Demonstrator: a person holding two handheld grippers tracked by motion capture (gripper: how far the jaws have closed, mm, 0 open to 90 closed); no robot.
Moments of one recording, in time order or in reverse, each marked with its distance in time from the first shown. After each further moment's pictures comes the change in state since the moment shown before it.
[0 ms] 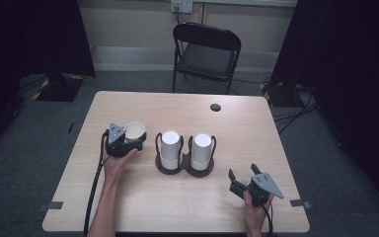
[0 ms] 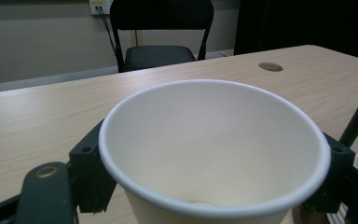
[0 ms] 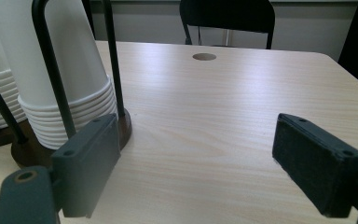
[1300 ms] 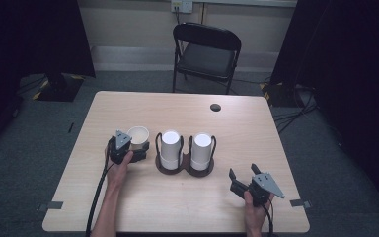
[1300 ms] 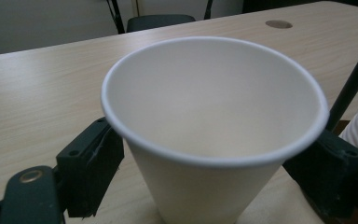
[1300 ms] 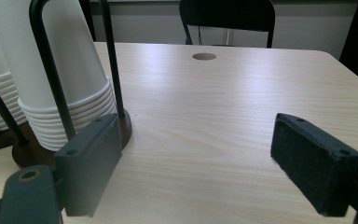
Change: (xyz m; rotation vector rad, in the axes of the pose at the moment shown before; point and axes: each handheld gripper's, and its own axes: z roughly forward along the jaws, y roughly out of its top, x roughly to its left) left arm -0.011 -0.023 -0.001 0.119 0.040 0.012; right arm -0.001 0.000 0.000 -0.002 0.002 0.013
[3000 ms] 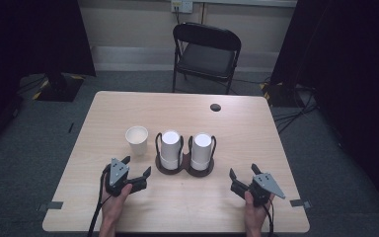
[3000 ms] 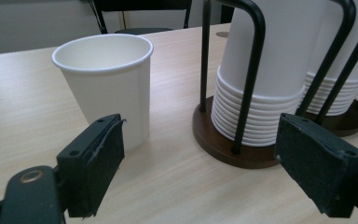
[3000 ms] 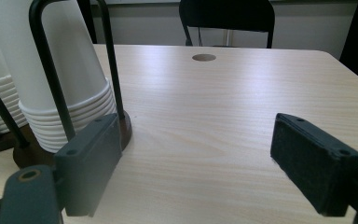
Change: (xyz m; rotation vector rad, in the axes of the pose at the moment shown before) left arm -0.061 -0.022 -0.092 -0.075 -0.041 -0.020; right arm -0.001 0.000 0.000 -0.005 0.001 0.011
